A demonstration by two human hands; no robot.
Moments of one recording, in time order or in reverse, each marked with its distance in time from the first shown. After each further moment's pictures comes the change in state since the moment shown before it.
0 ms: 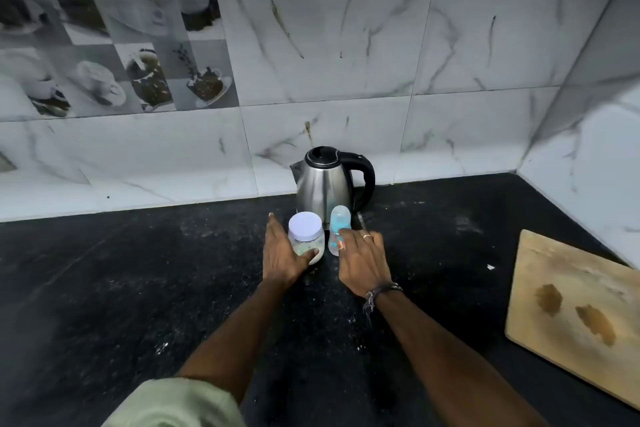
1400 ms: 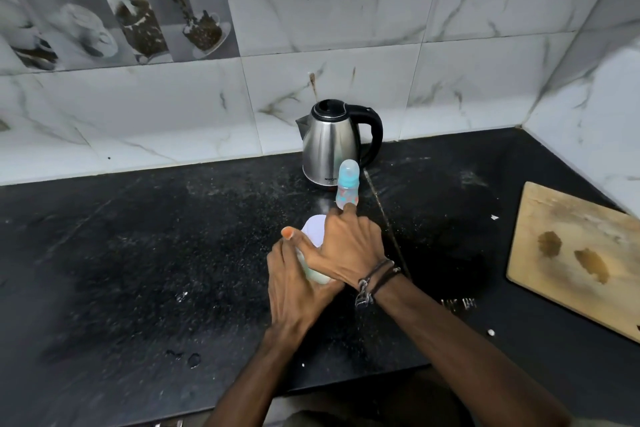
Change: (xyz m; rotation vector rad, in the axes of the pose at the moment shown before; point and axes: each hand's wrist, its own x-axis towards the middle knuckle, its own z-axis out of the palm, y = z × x) left_hand -0.162 0.002 -0.024 -0.071 0.147 0.111; right_hand -0.031 -0.117 -0.086 -0.077 -0.269 0.188
